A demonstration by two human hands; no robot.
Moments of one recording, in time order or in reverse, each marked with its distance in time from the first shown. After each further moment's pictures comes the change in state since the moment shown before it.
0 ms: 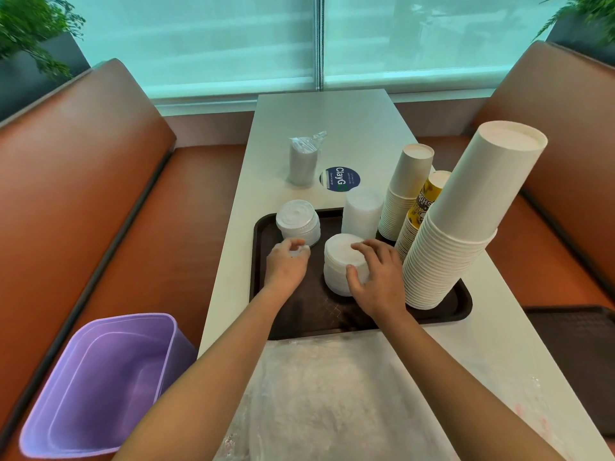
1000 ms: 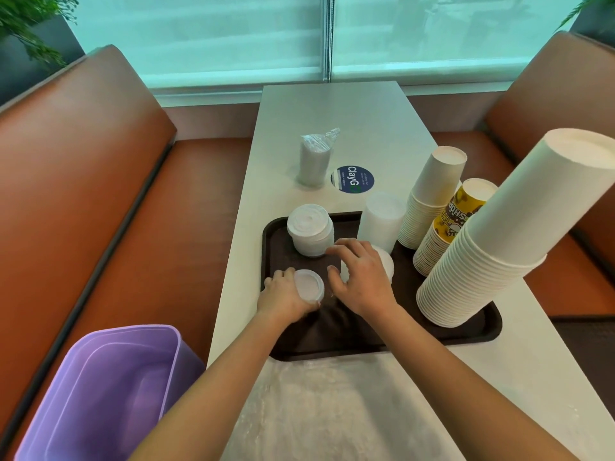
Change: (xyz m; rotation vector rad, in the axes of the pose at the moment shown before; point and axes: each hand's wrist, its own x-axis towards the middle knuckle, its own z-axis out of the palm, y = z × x) left_hand 0.023 -0.051 -0.008 0.691 -0.272 -0.001; right_hand 0.038 -0.036 0.035 0.019 -0.208 -0.150
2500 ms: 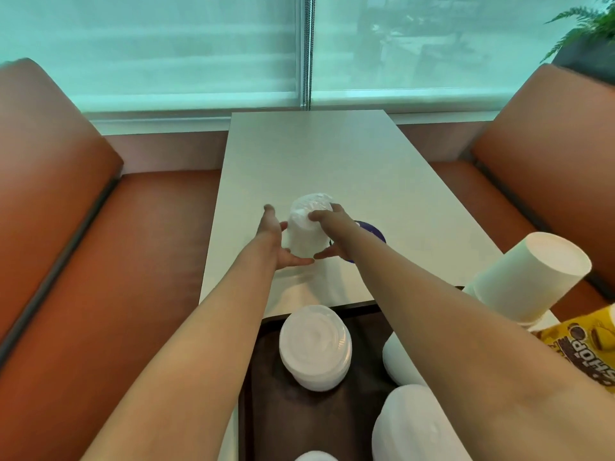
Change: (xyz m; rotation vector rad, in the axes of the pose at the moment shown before) left_hand 0.288 0.068 -0.117 -1.548 -0.314 -0.369; right_hand 0.298 0.074 0.073 0.801 -0.268 0.953
